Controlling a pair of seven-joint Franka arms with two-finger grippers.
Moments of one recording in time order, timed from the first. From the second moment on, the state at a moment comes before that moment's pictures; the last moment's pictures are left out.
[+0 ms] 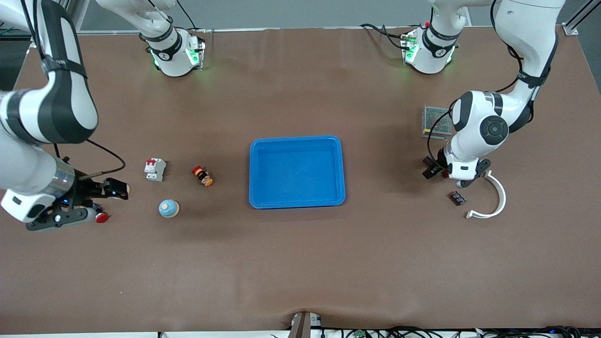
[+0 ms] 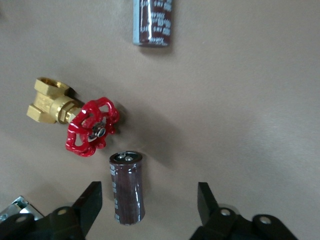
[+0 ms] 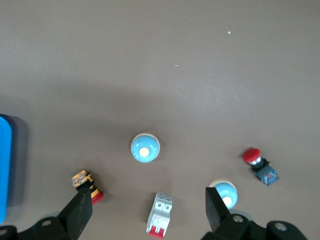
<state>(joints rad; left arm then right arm) 0.02 0.30 -0.15 -2.32 0.02 2.53 -0.85 -0.02 0.40 0.06 -1.48 0.00 1.88 -0.19</state>
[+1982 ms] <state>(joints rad) -0.04 0.34 -0.15 -2.14 0.02 2.31 -0.97 0.01 0.59 0.06 -1.71 0.04 2.16 -0.44</state>
